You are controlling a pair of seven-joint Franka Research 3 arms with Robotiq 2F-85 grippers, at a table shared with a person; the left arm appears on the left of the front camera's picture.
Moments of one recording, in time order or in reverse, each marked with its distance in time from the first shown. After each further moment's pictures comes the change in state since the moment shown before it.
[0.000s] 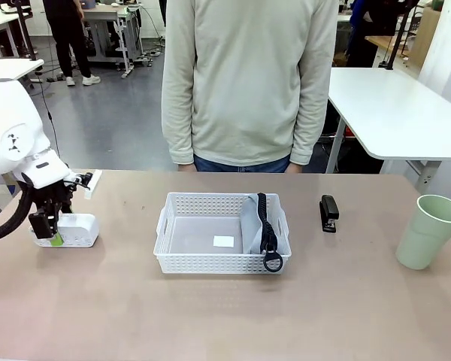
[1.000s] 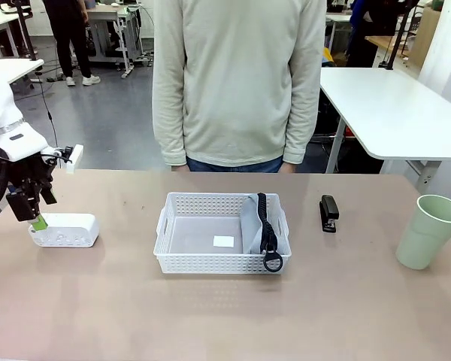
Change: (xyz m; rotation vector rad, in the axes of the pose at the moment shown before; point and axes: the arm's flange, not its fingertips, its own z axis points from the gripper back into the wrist) left arm -0.020 -0.014 0.066 0.008 -0.045 0.110; right arm 0.000 0.000 0.000 0.000 0.000 0.000
